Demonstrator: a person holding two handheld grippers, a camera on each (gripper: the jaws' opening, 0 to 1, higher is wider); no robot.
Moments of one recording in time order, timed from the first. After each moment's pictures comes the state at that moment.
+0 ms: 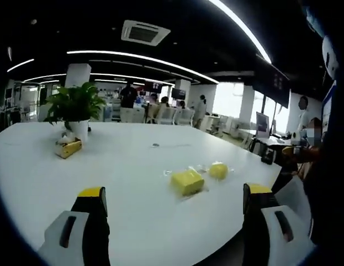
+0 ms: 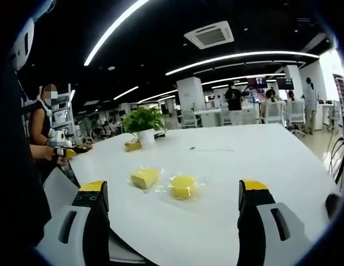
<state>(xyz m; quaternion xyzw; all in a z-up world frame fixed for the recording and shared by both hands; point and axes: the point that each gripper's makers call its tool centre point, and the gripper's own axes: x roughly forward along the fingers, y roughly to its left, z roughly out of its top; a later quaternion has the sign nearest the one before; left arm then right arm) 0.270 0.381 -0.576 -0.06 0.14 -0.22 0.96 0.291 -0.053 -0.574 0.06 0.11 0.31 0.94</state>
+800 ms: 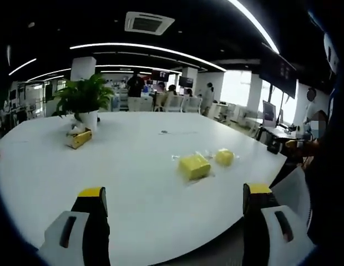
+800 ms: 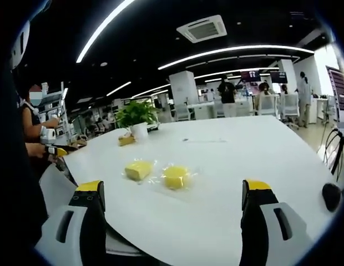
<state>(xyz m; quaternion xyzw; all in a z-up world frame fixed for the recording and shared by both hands) 0.253 0.393 -0.580 -0.04 0.18 -0.20 0.96 0.288 -0.065 -0.589 0.06 0.13 0.29 0.95</state>
